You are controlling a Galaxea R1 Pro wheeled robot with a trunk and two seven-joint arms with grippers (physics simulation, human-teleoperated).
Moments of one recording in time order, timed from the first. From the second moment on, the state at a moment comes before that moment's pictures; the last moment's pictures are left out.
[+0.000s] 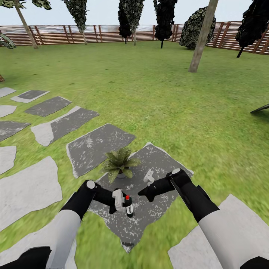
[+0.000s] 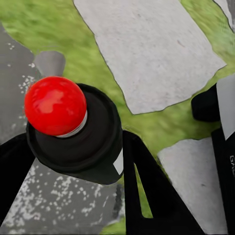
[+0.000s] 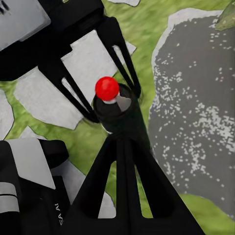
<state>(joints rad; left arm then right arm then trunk) -0.80 -0.10 0.11 -0.66 -0.85 -0.17 -1.35 -0.77 -0.05 0.37 -1.07 0.26 0.70 1.14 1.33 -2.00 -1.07</state>
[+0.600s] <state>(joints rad) -0.64 -0.02 0.11 -0.57 -0.86 -0.17 -1.19 -0.76 -0.14 0.31 -1.06 0.26 0.70 1.02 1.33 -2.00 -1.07</state>
